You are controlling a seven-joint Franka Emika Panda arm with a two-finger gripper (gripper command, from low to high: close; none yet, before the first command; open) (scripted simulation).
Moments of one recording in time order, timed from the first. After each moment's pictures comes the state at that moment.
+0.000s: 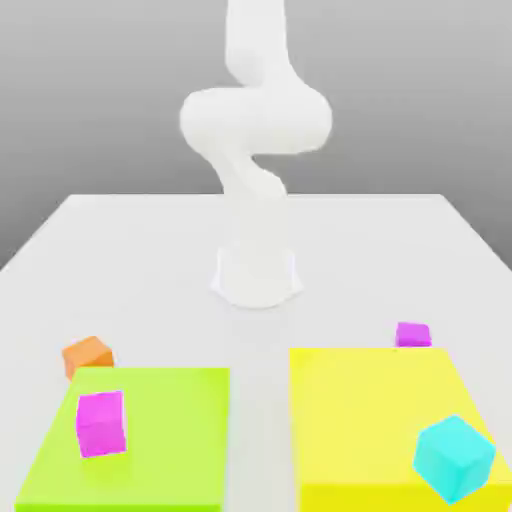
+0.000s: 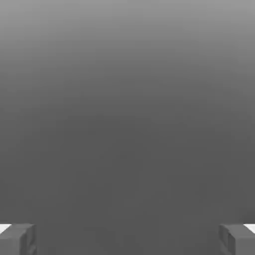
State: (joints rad) arm -0.06 -0.74 0.01 -2.34 0.00 2.34 0.91
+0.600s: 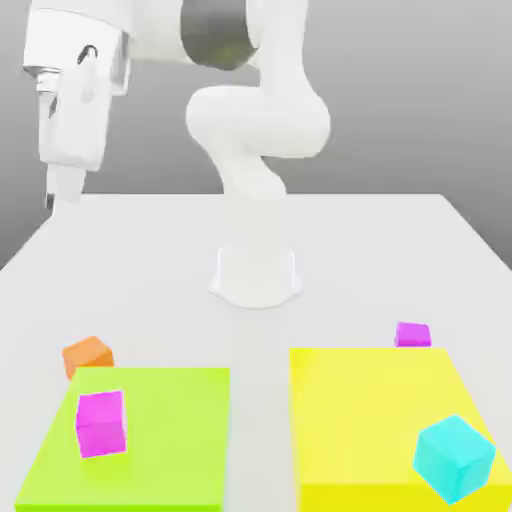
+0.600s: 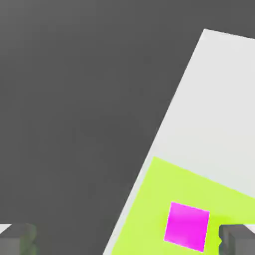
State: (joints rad) arm -0.49 -0.34 0.05 -2.60 -0.02 2.61 1.71
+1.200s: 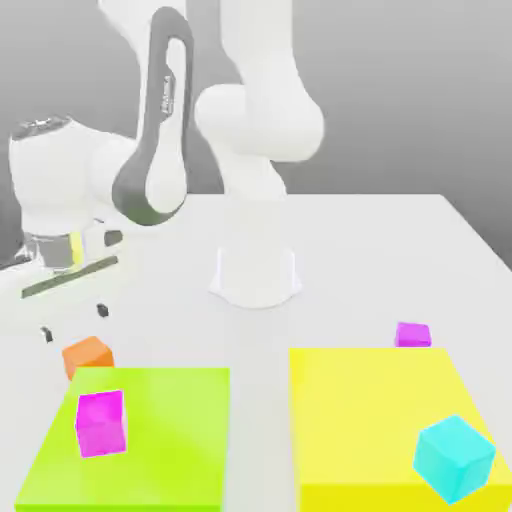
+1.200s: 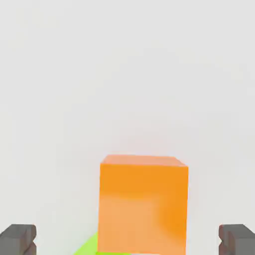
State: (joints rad) arm -0.77 0.09 -0.01 -2.82 0.01 2.91 2.37
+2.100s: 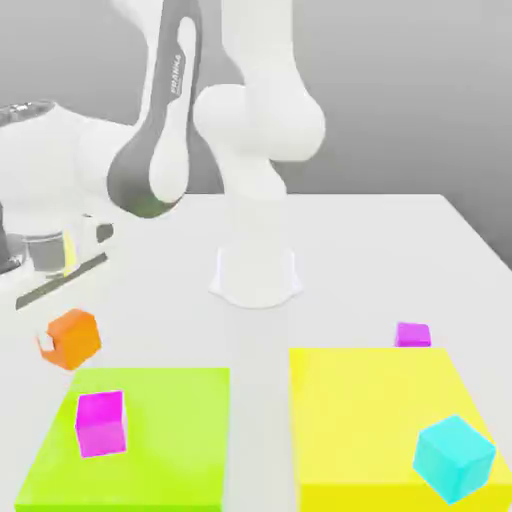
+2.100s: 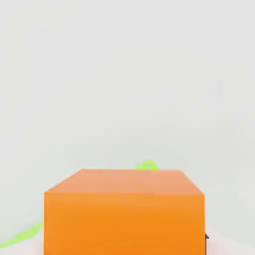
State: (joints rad) arm -0.62 -0.03 0.13 -2.59 0.01 2.56 2.14
